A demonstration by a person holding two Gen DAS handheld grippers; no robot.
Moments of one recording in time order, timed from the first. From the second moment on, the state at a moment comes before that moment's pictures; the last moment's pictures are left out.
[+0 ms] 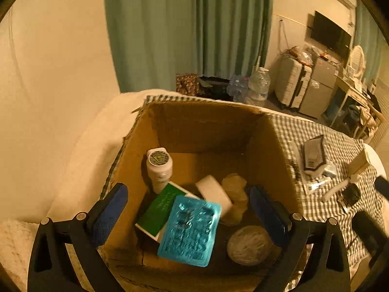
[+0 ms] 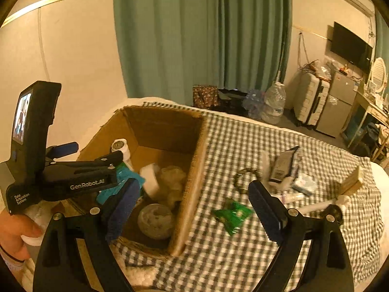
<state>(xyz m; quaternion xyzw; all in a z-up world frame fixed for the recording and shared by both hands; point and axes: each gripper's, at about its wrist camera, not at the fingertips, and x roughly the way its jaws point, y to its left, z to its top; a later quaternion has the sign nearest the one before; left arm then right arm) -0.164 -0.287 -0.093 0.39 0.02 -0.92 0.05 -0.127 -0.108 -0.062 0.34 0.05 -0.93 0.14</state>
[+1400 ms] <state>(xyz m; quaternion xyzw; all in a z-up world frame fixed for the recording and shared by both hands) -0.158 -0.021 -0.184 0.41 -0.05 -0.91 -0.03 -0.084 0.212 -0.147 0.39 -0.07 -0.92 -0.01</state>
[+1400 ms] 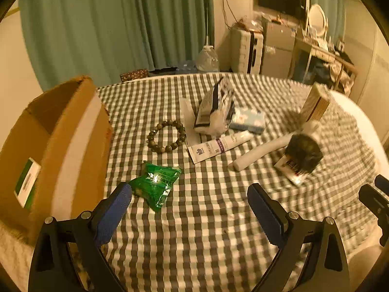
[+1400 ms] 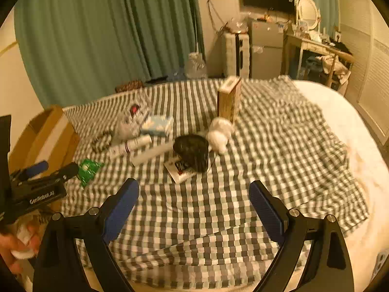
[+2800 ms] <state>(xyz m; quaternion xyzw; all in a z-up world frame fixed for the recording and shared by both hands) -0.220 -0.067 -0.267 0.43 -0.03 -0.90 -0.01 -0.203 0.208 -0.229 0.42 -0.04 -0.91 0.02</state>
